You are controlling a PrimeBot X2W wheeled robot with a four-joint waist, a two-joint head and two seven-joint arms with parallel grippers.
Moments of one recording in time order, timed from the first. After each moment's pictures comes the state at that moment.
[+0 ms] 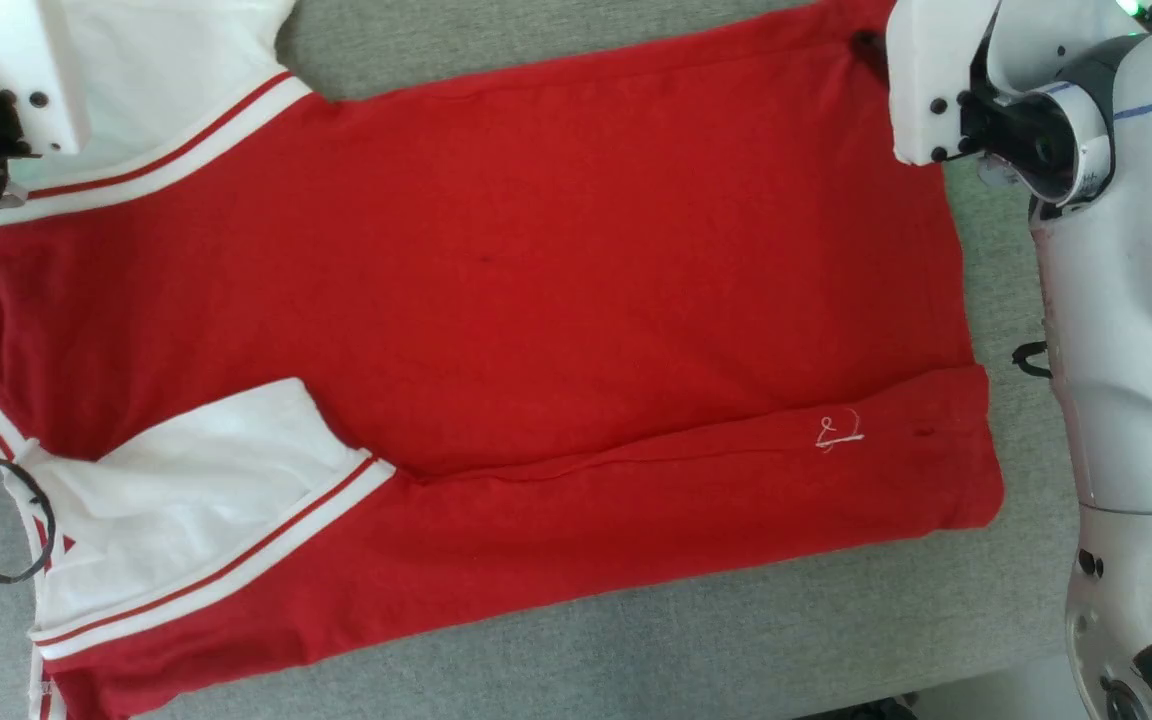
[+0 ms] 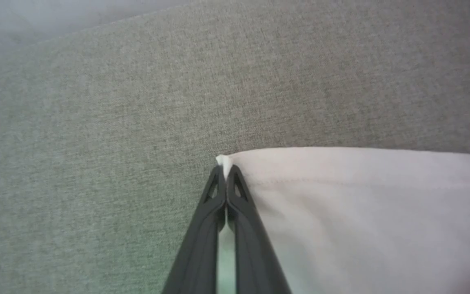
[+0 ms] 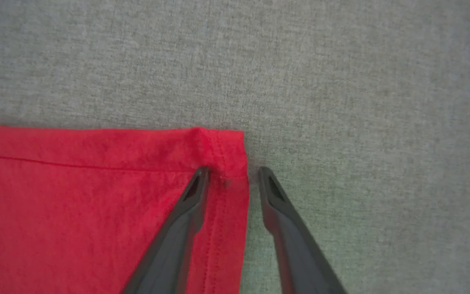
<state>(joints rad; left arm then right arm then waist) -1.01 0.62 -0.33 0.28 -0.50 0.15 0.84 -1.03 -0.05 0.05 0.44 0.14 0.13 0.95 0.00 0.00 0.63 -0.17</state>
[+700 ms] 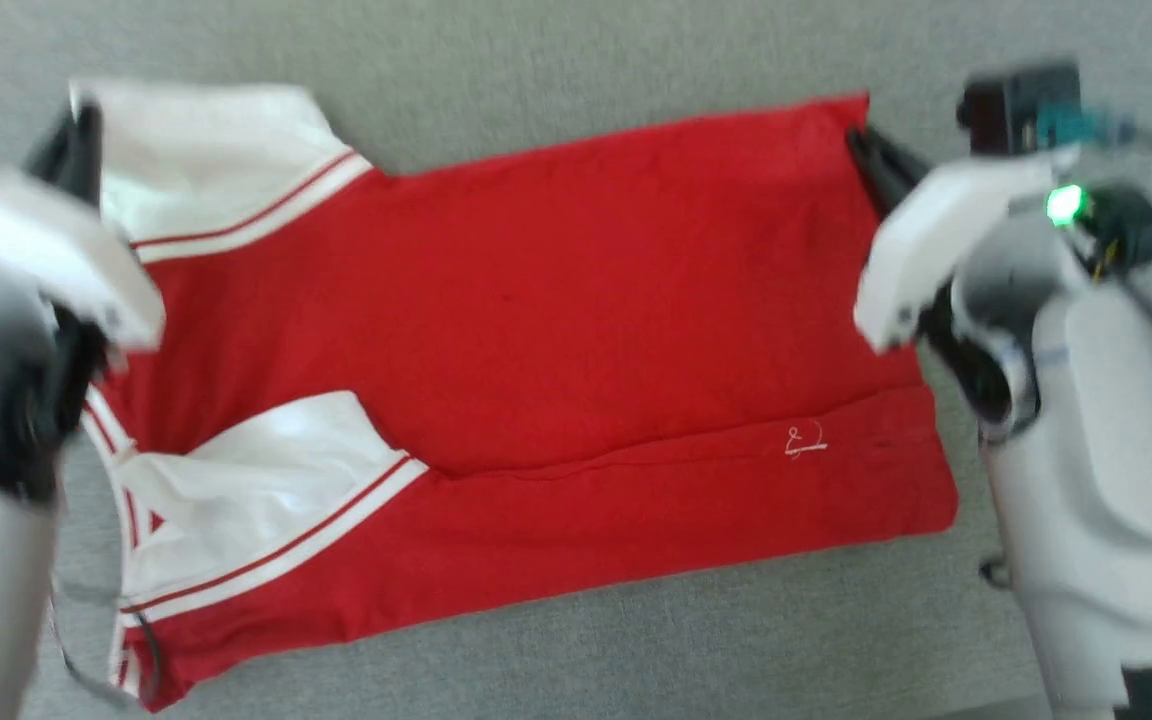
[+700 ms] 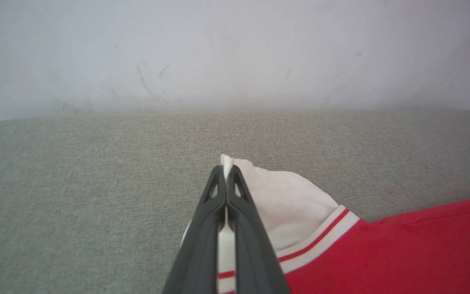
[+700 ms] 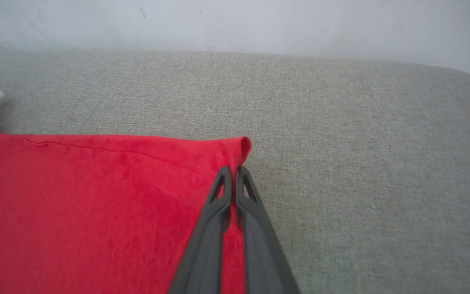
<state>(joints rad) -0.61 0.55 -0.18 0.11 -0.60 0.16 0.30 -0.69 -0.05 0.07 0.33 0.18 0.13 0.37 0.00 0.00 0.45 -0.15</state>
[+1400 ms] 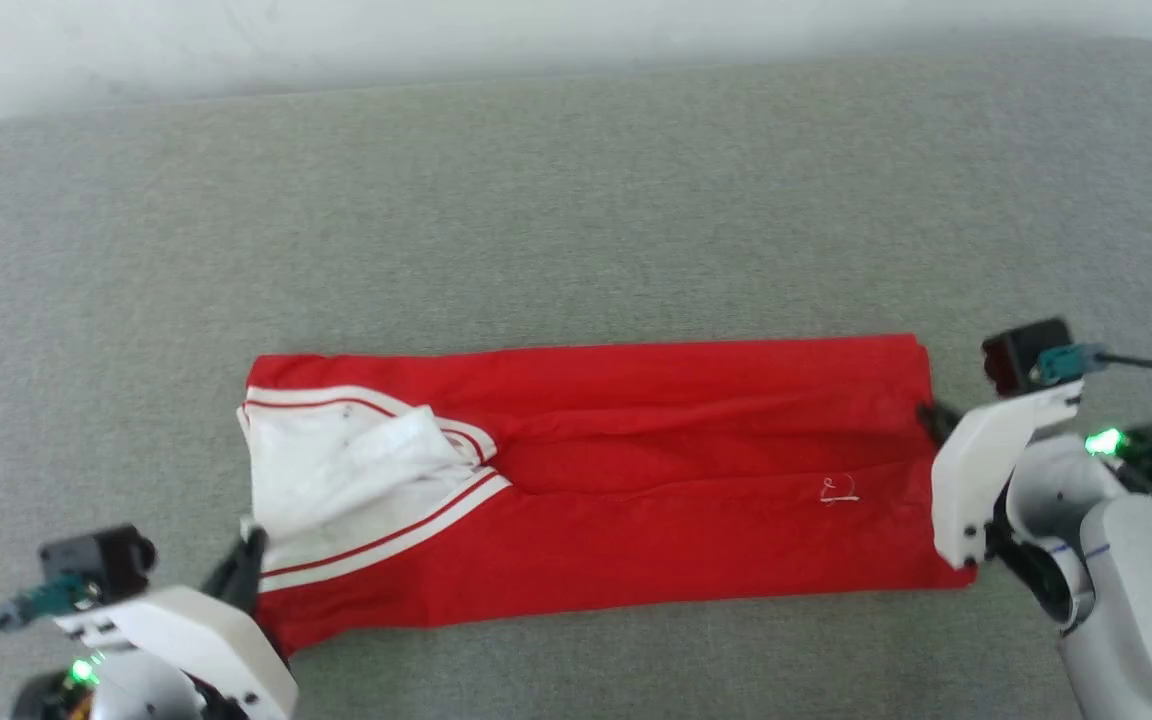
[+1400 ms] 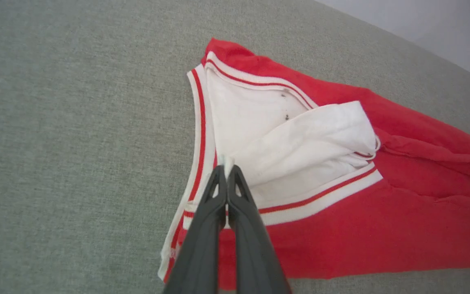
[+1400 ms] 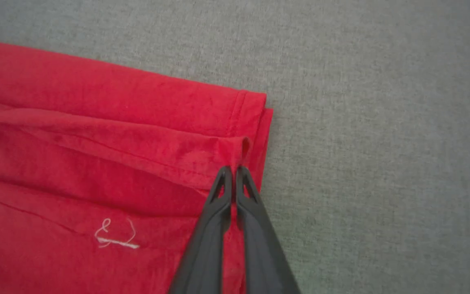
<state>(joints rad) 0.07 0.45 -0.17 -0.16 -0.71 0.26 0.25 -0.35 -0.22 0.11 0.32 0.24 0.13 0.44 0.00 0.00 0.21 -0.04</state>
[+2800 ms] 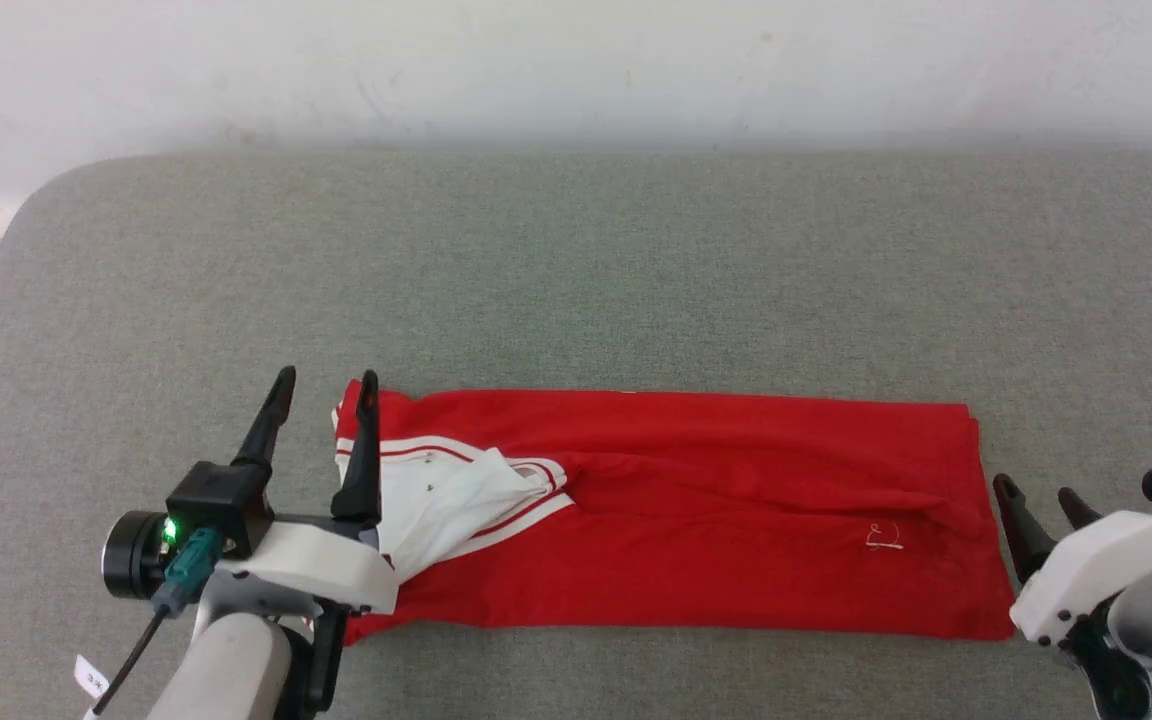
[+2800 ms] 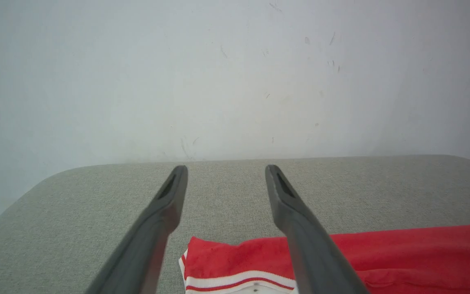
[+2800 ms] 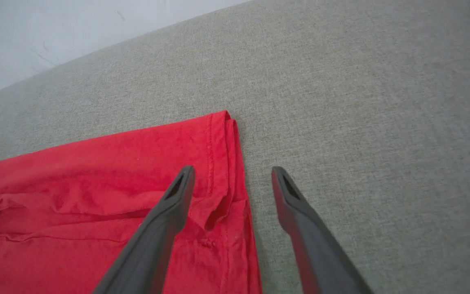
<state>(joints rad) -0.19 0.32 -0.32 0.13 -0.38 0.18 -0.25 -0.09 -0.05 -0.26 0.16 0.28 0.13 0.34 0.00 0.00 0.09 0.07</state>
